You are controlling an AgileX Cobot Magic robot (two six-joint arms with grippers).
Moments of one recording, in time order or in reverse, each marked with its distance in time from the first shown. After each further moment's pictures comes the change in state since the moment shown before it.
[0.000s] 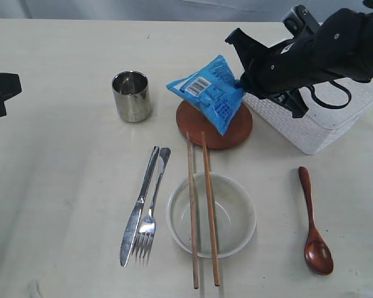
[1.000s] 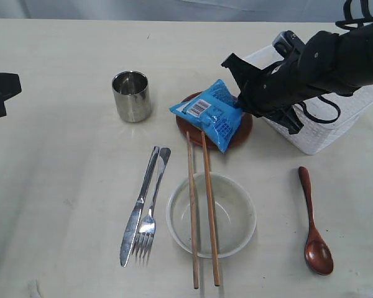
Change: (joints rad) left arm 0.000 0.000 0.000 0.000 0.000 0.004; right arm 0.000 0.107 0.000 0.000 -0.009 -0.004
